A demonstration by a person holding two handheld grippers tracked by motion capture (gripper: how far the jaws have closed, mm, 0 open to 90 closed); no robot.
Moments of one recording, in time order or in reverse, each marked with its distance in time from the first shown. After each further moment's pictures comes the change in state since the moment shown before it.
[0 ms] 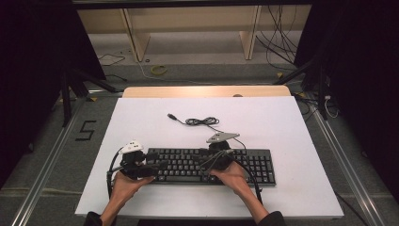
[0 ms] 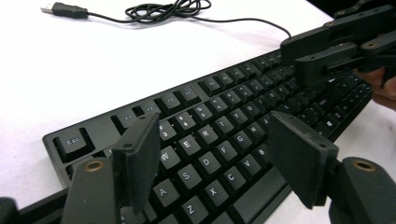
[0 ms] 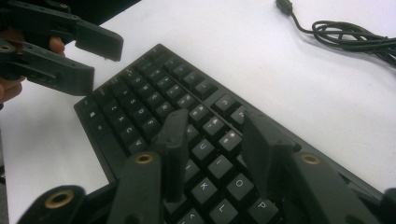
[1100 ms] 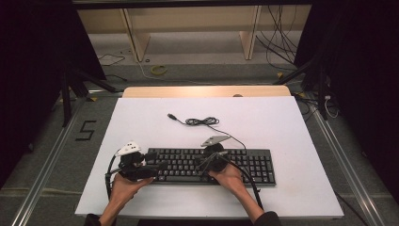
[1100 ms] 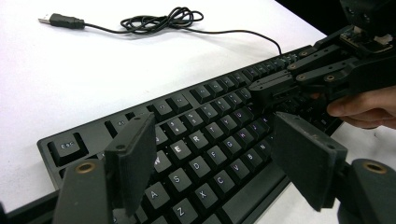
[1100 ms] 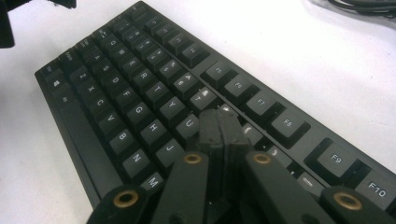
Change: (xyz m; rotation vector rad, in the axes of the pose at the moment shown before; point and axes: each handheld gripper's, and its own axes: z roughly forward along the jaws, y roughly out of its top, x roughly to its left) left arm -0.003 -0.002 -0.006 -0.041 -0.018 -0.006; right arm -0.001 -0.009 0.023 0.107 -0.044 -0.031
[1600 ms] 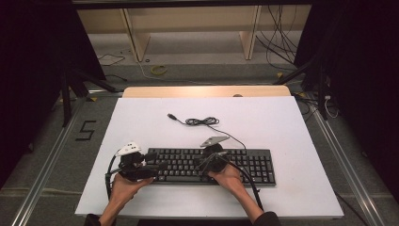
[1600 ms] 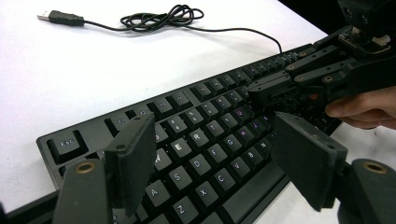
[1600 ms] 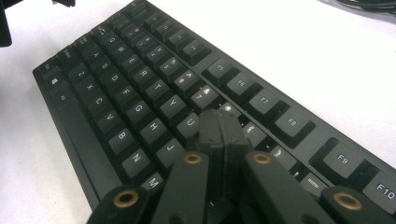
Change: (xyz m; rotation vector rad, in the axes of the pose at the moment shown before) left arm 0.001 -0.001 0.000 0.004 -0.003 -0.003; right arm 0.001 -0.001 0.003 0.005 -0.001 0.001
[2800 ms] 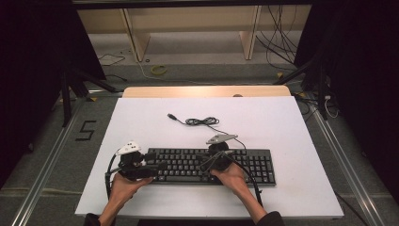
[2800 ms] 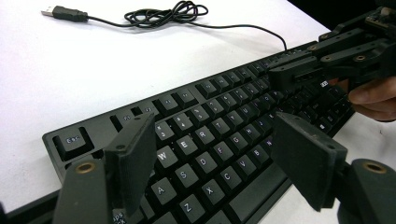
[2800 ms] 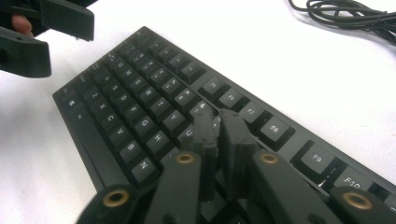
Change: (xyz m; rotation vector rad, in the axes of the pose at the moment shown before) left arm 0.003 0.000 0.001 0.015 0.009 -0.006; right arm -0.005 0.001 -0.017 -0.070 0.018 0.048
